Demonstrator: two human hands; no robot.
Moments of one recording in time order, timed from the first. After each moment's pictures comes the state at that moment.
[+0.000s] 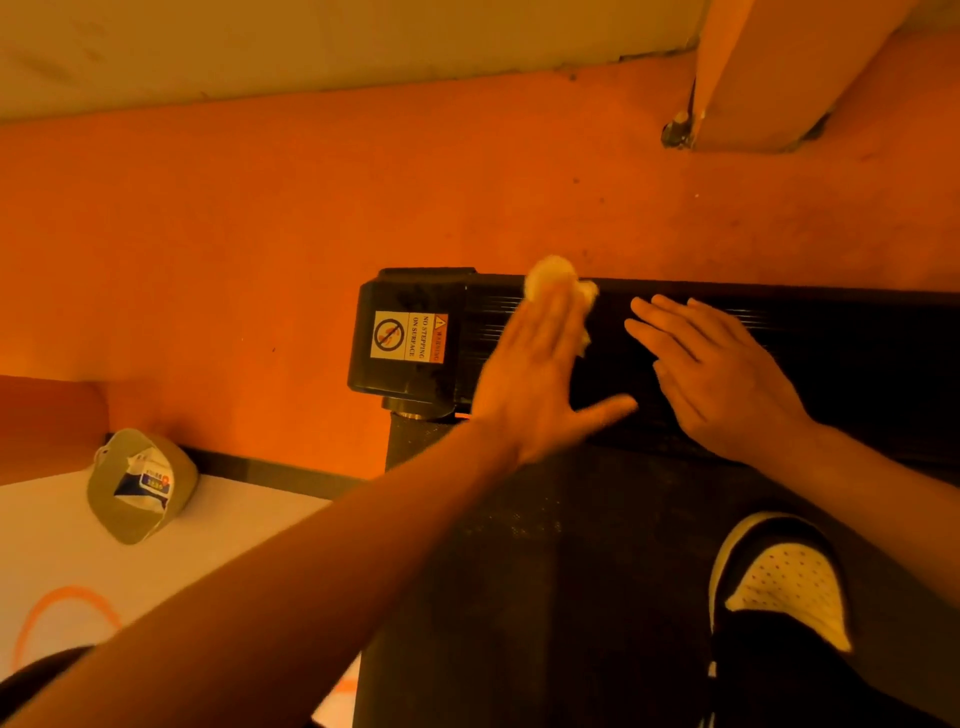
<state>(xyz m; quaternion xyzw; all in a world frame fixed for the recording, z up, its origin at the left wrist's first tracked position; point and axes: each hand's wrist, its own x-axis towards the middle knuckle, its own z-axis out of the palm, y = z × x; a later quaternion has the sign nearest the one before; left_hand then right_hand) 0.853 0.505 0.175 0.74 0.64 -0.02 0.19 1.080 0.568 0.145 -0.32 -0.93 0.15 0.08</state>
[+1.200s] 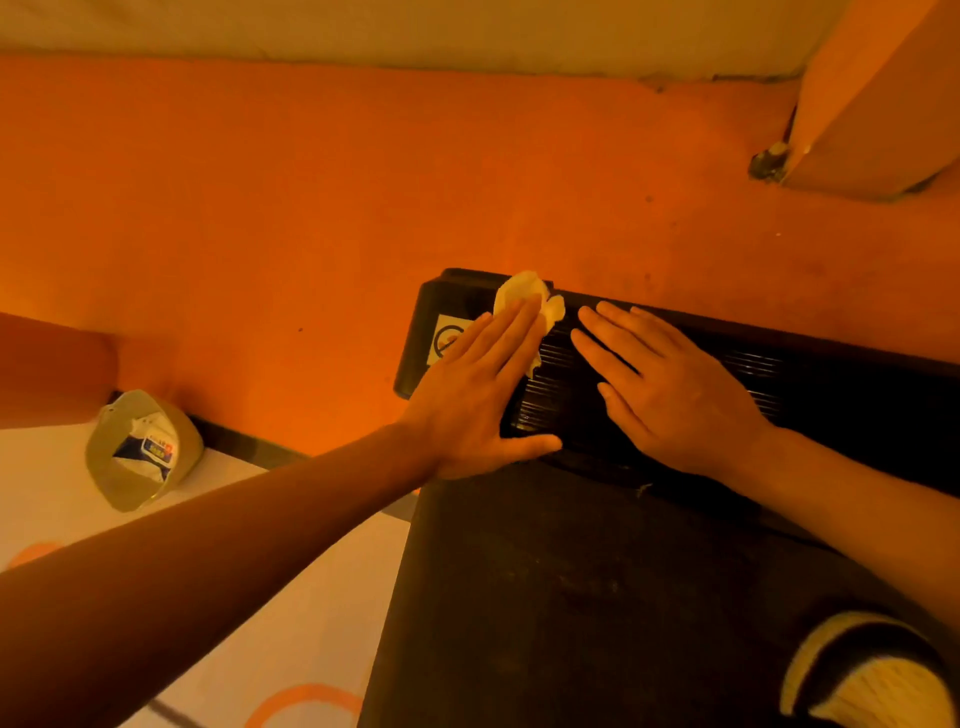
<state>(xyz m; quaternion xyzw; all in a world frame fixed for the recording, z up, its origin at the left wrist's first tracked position) 0.723 0.478 0.168 0.78 0.61 -0.01 0.15 0.961 0.584 0.141 -0.21 -0.97 0.12 0.06</state>
